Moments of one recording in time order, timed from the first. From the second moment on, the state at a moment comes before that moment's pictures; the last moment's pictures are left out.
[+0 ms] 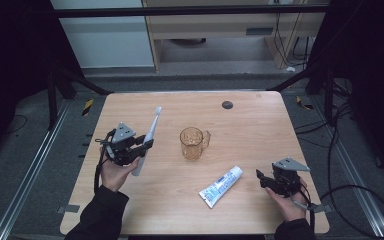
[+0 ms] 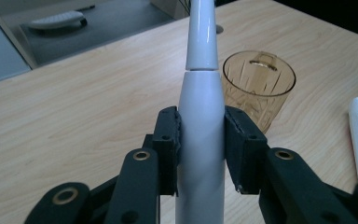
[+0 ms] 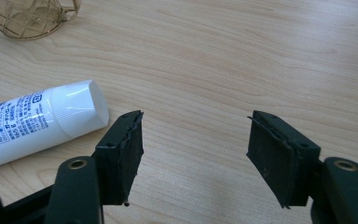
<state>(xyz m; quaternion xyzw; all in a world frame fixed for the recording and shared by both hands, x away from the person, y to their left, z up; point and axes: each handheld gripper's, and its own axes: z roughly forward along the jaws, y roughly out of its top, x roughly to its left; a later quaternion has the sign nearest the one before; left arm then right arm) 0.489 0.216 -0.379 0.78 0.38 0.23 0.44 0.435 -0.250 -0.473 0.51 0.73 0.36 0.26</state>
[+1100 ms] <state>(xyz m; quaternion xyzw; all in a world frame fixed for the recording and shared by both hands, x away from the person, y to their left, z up) 0.504 0.191 -0.349 0.69 0.40 0.30 0.53 0.436 -0.251 -0.473 0.52 0.73 0.37 0.27</state>
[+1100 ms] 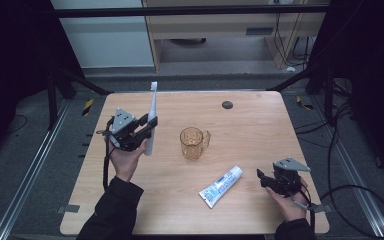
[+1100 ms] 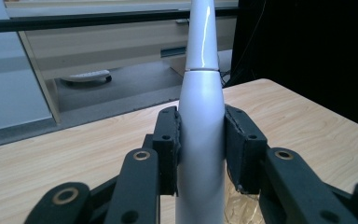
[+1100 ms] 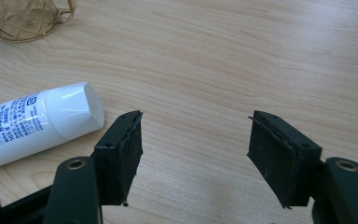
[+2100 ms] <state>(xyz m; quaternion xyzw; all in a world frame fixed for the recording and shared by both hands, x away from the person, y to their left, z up) 0.528 0.160 -0.346 0.63 0.39 0.31 0.59 0.437 -0.252 -0.475 0.51 0.73 0.37 0.26</state>
